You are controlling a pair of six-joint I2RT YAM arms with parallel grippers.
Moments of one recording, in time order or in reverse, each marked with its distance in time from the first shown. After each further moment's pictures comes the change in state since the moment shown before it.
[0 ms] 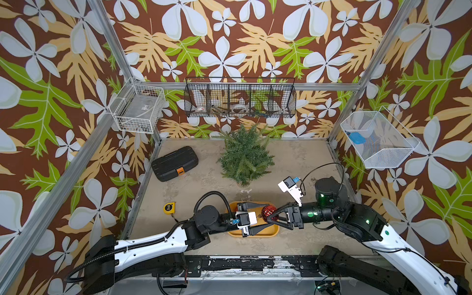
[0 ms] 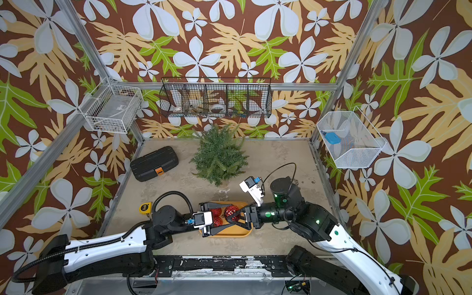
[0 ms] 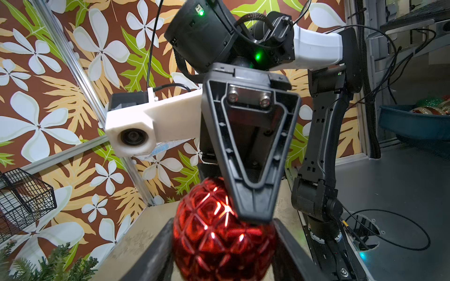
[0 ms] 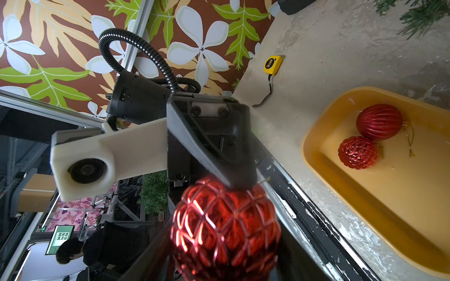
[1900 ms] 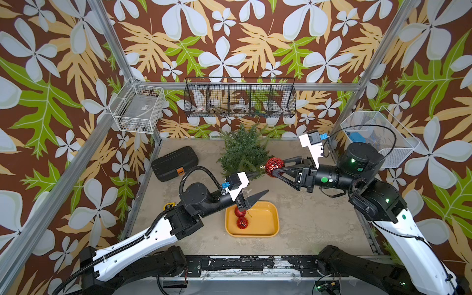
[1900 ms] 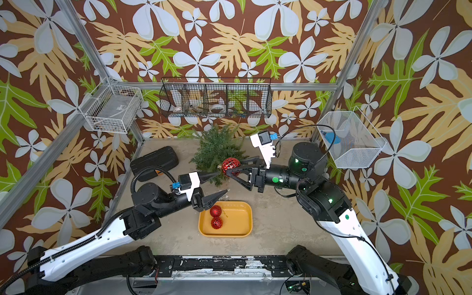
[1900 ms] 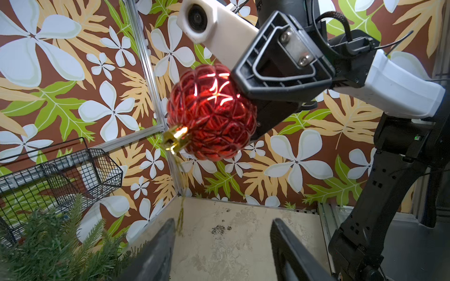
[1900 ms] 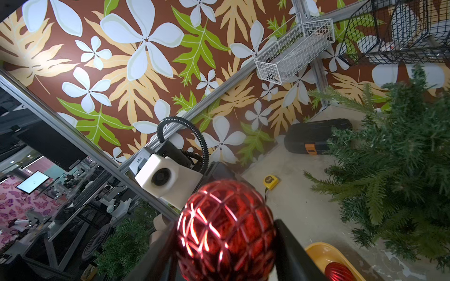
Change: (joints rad) left arm 0.141 -0.037 0.359 -0.370 -0.074 -0.179; right arm -0.192 0.218 0.452 0.156 -0.041 -0.199
